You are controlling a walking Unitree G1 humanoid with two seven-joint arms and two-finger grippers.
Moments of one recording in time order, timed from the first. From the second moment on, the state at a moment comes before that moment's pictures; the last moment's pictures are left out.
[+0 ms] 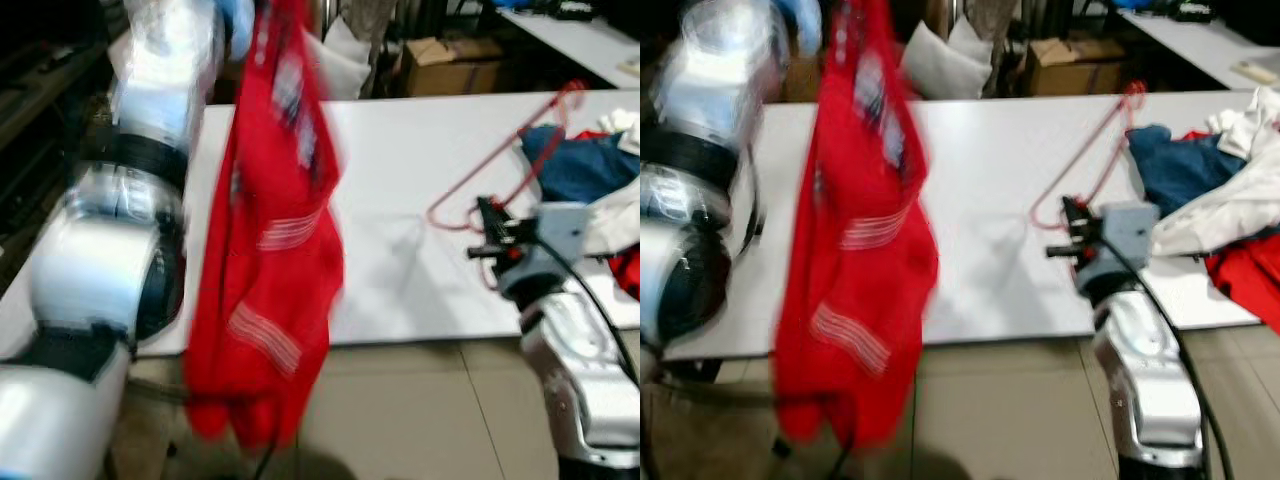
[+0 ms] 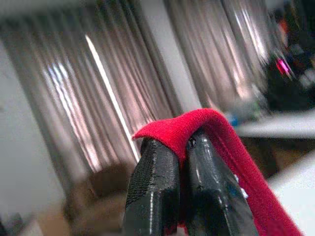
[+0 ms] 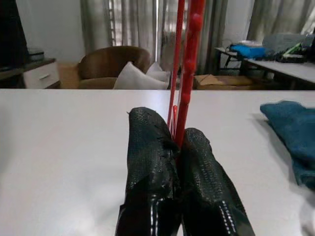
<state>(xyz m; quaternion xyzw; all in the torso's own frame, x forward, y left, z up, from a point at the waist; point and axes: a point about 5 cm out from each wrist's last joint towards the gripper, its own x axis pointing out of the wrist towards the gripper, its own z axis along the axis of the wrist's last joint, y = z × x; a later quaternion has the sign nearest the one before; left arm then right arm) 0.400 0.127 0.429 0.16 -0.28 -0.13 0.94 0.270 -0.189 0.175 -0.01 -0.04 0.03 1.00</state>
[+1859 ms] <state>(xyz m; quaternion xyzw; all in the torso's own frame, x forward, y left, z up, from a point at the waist) 0.415 0.112 0.393 0.02 -0.19 -0.21 0.96 0.264 -0.133 0.190 0.22 -0.02 0.46 0.86</state>
